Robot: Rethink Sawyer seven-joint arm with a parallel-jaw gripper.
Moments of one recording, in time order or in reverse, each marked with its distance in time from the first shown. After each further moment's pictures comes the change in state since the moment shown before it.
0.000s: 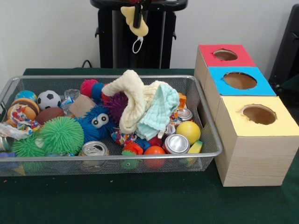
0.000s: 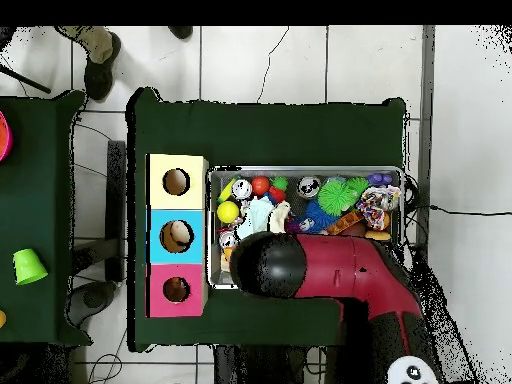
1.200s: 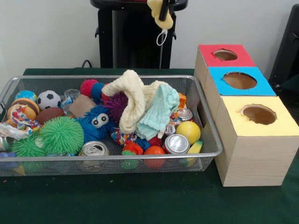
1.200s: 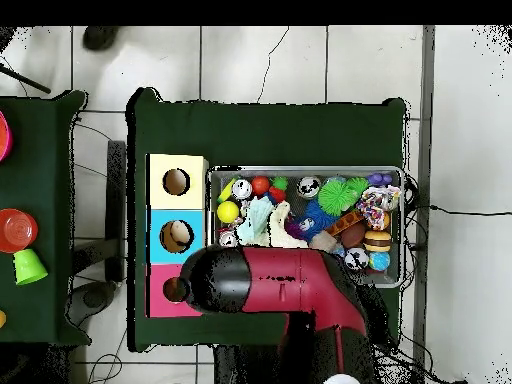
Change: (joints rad) arm 0.222 -0.003 -0.161 0.002 0.077 0.000 0.053
